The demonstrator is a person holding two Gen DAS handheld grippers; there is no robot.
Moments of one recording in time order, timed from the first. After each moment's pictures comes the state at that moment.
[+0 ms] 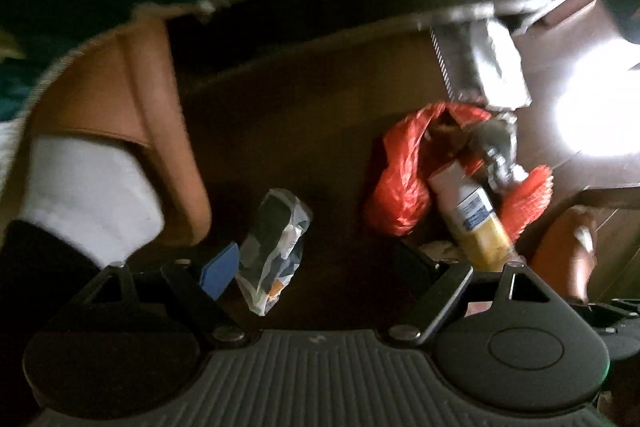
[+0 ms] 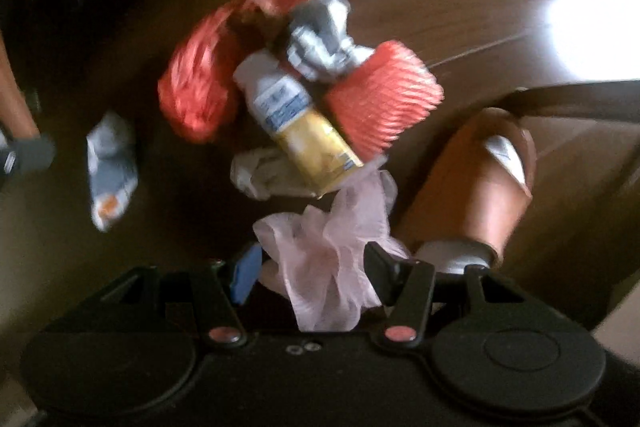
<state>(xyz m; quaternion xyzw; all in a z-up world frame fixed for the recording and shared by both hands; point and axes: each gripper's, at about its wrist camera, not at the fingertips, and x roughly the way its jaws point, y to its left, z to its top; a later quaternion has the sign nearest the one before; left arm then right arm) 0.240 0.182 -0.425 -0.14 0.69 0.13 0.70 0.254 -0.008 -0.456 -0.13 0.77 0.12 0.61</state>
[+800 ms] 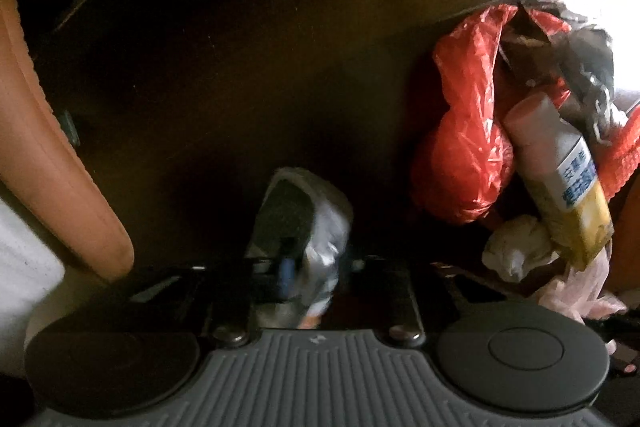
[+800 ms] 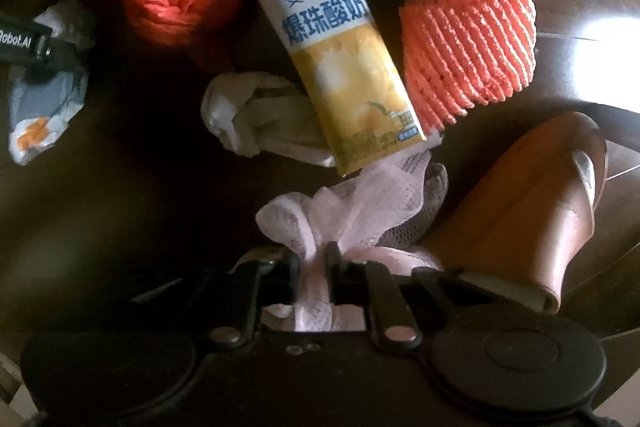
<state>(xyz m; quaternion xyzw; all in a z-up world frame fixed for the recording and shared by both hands) 0.253 0.181 -0.545 -0.10 0.76 0.11 0.64 0.227 0.007 -0.547 -0.23 0.79 0.15 0.55</state>
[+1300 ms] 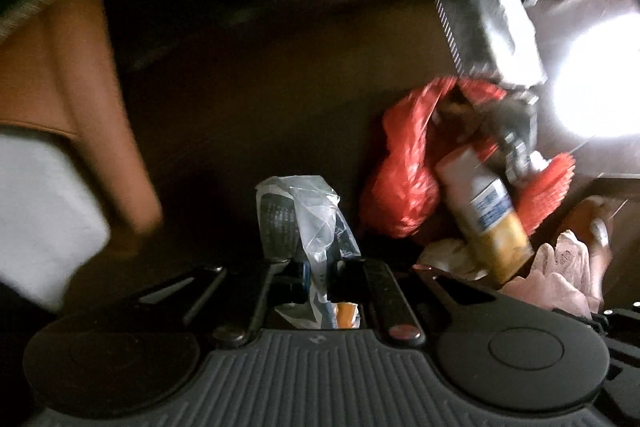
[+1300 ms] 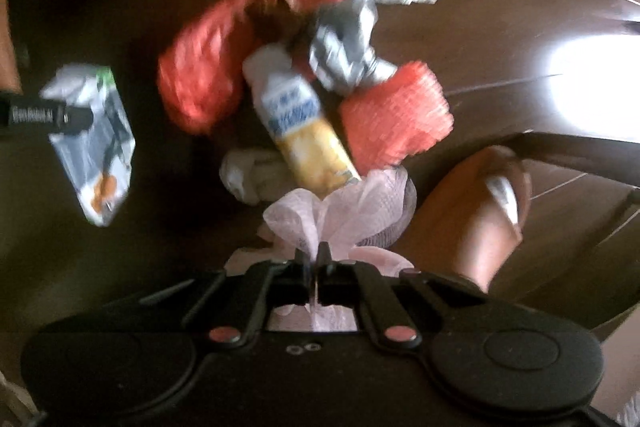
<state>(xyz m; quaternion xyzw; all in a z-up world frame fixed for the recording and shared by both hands) 0.254 0.180 -0.451 -0.15 0.70 0.12 0.69 0.263 0.010 -0.447 -0.19 0.75 0.14 0.62</state>
